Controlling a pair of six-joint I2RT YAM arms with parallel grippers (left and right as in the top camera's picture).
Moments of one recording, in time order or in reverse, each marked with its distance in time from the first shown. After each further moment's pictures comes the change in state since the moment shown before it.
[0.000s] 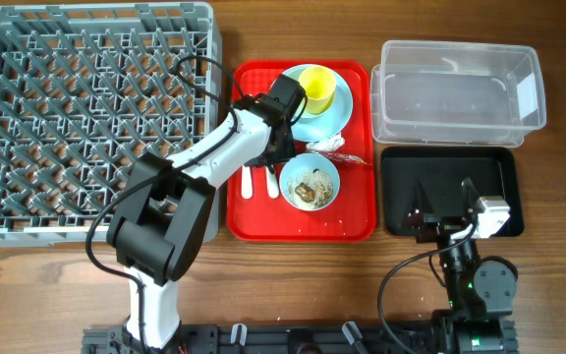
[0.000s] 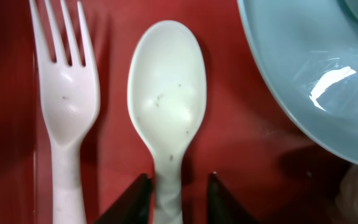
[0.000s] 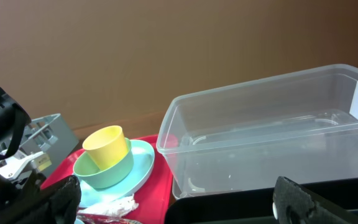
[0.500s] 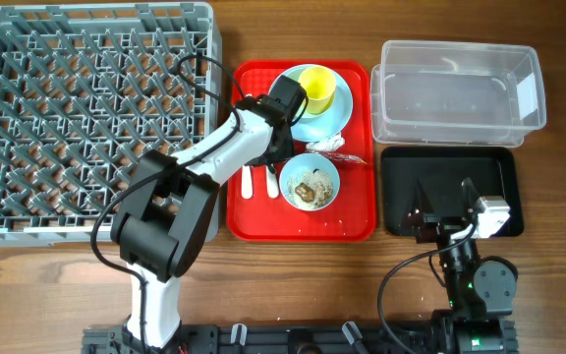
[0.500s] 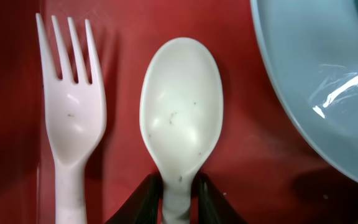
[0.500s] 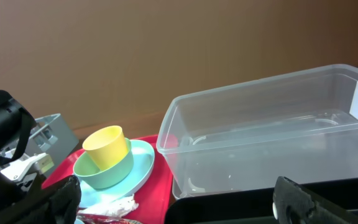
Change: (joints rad) left arm -0.001 0.026 0.001 0.022 -0.038 -0.006; right arm 0.000 0.000 0.000 0.000 0.000 0.000
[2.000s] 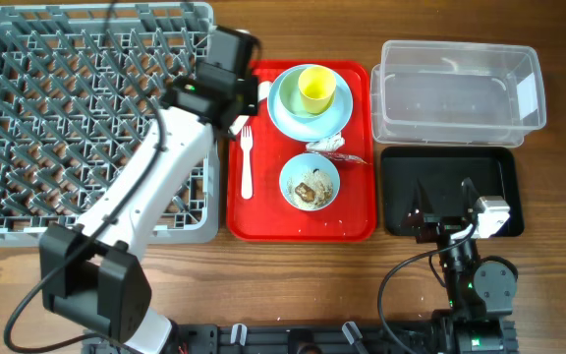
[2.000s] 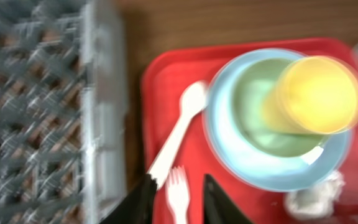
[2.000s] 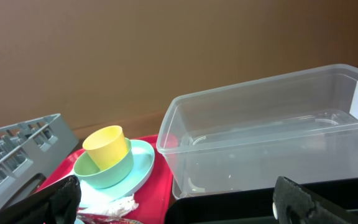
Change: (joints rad) left arm 0.106 -0.354 0.039 0.086 -0.094 0.468; right arm 0.000 0.000 0.000 0.000 0.000 0.000
